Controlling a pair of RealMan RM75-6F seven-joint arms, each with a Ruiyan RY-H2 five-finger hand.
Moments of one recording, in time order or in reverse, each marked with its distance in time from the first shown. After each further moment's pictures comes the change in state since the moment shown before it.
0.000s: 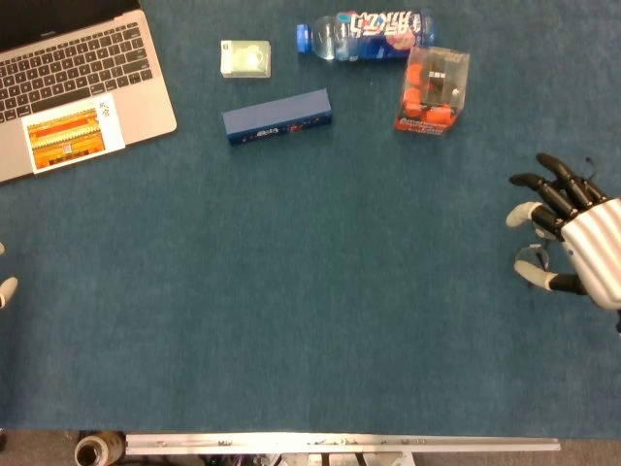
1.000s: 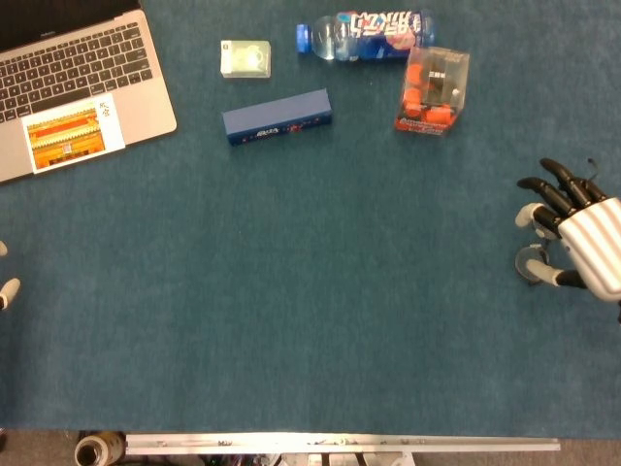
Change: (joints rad) left arm -0.002 0.003 0.002 -0.012 0.001 -0.005 0.014; right arm 0.018 -0.052 -0.013 0.169 0.033 -0.045 -0.010
